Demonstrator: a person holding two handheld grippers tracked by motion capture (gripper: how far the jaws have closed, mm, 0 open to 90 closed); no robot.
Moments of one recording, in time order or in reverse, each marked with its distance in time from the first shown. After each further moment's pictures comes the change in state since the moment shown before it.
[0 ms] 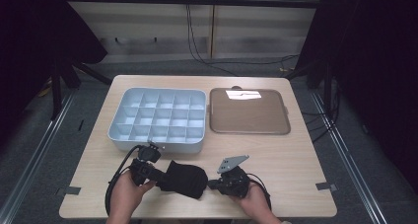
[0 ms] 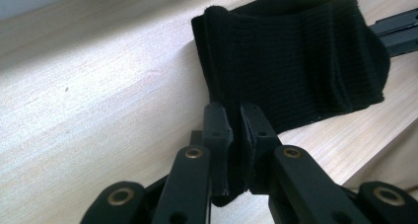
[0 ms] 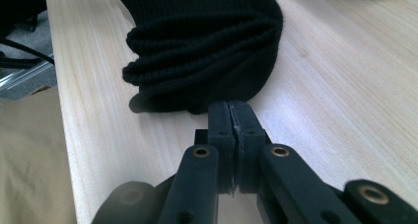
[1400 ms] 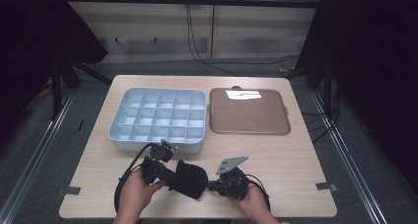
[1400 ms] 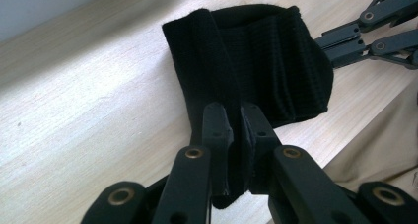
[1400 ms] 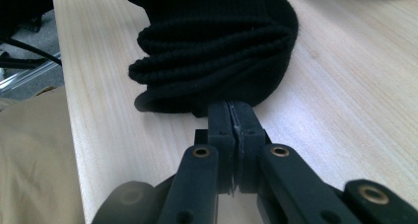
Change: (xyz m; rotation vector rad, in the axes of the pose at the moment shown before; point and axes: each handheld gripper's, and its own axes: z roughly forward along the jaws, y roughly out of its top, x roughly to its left) left arm -0.031 0.016 0.000 0.026 -0.023 0.079; right arm 0.004 0.000 0.002 0.000 0.012 0.006
